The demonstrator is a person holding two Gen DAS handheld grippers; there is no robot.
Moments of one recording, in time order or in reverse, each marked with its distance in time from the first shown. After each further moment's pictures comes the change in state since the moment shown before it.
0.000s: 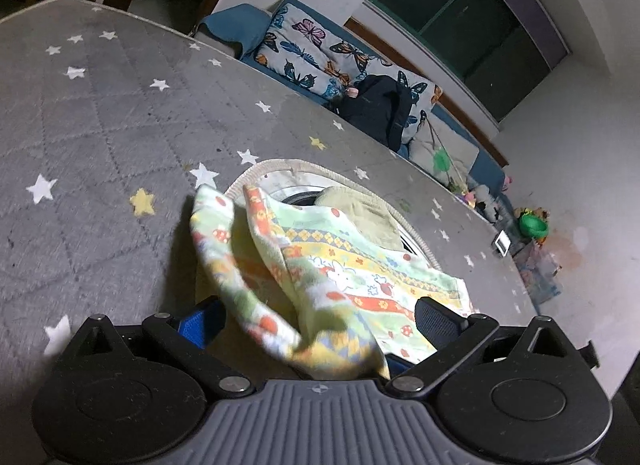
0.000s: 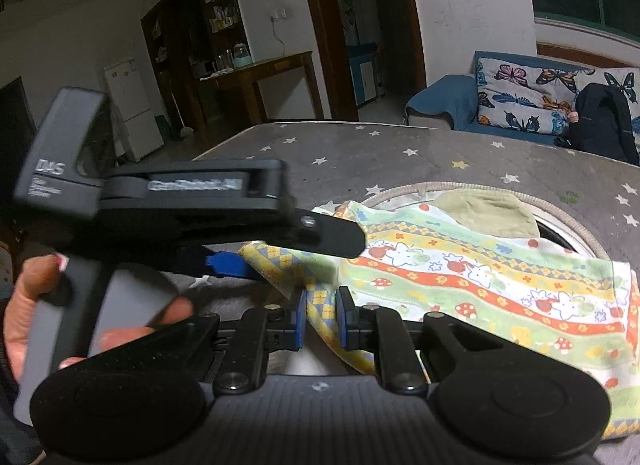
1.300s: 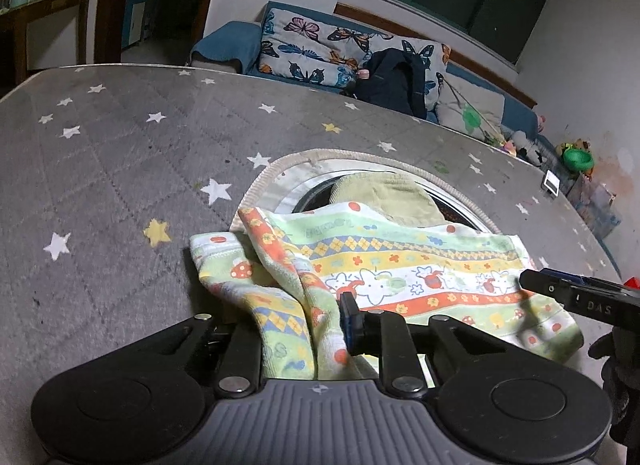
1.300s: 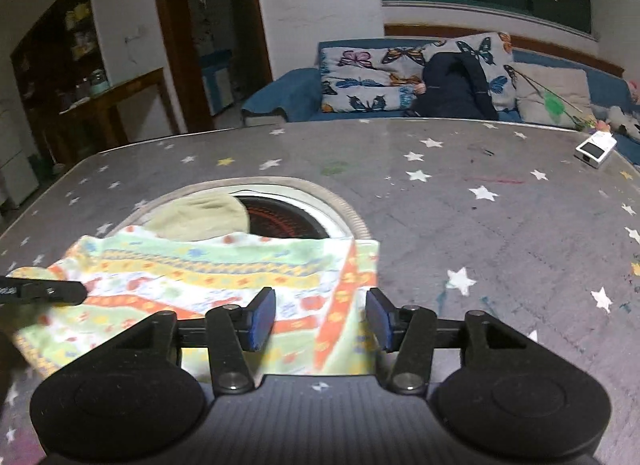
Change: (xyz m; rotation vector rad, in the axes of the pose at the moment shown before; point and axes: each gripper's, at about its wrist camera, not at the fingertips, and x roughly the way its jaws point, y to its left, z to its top) left arm 0.020 -0.018 -0.013 0.246 0.015 0.184; right arm -0.024 -0.160 -0.019 0.208 -0.014 -0.380
